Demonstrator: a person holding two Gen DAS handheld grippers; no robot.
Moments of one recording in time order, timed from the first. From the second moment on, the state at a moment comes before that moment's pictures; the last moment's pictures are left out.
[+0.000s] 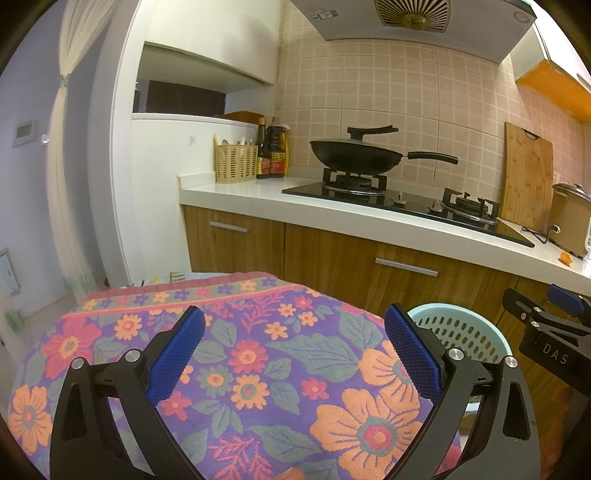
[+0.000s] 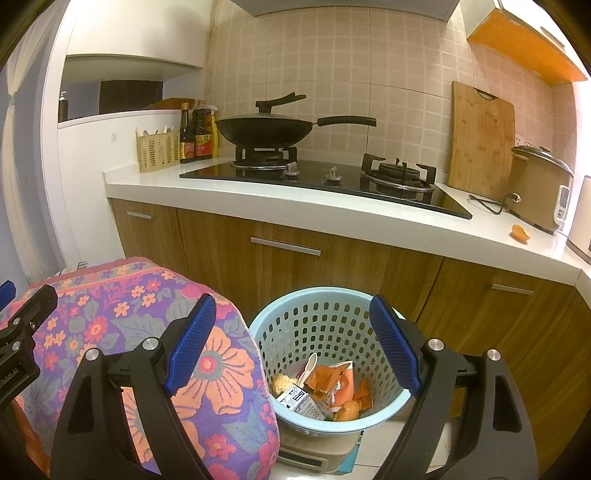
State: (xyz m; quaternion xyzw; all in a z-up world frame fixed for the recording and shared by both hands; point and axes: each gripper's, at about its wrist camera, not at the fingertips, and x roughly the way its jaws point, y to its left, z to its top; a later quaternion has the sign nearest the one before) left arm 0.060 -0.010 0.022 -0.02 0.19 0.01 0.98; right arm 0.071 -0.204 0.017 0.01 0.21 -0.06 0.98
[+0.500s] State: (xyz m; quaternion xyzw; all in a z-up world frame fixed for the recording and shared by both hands) left arm 0.056 -0.013 0.026 -0.01 0.19 0.02 0.98; right arm 0.074 -0.206 0.015 0.01 0.21 -0.06 0.97
